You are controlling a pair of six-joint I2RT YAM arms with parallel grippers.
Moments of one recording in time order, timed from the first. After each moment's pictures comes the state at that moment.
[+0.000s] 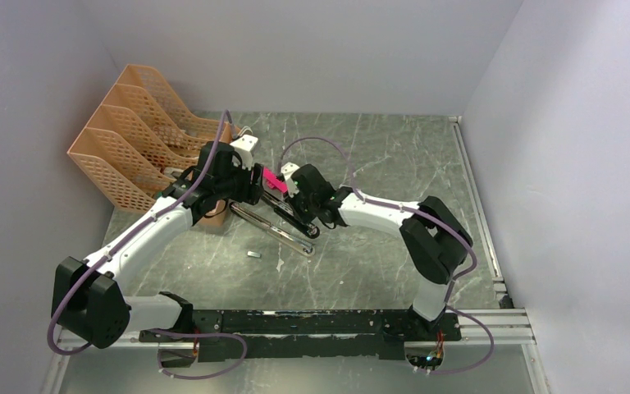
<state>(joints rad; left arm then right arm) -0.46 1.26 0.97 -0.35 0.06 -0.09 0.82 1.79 1.12 -0.15 0.00 0.00</state>
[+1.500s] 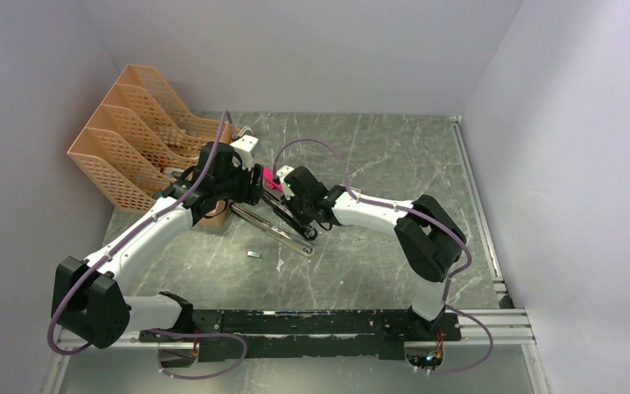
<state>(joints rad) -0.46 1.26 0.97 -0.35 0.06 -0.09 0.85 1.83 1.19 -0.26 0.07 0.02</state>
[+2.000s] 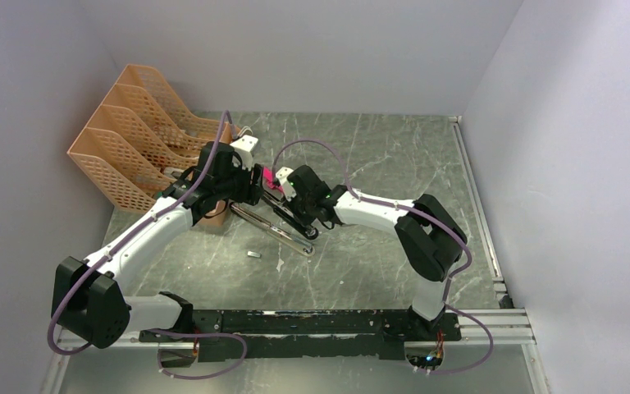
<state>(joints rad) -0.46 1.26 0.97 -0.35 0.06 -0.09 0.83 1.83 1.18 -0.25 0.01 -0.08</state>
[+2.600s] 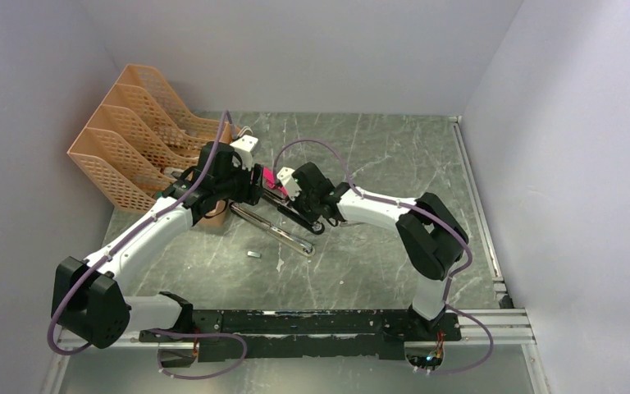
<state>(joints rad) -0.46 1.26 0.97 -0.35 0.06 -0.09 0.79 1.83 1.17 -0.25 0.00 -0.22</state>
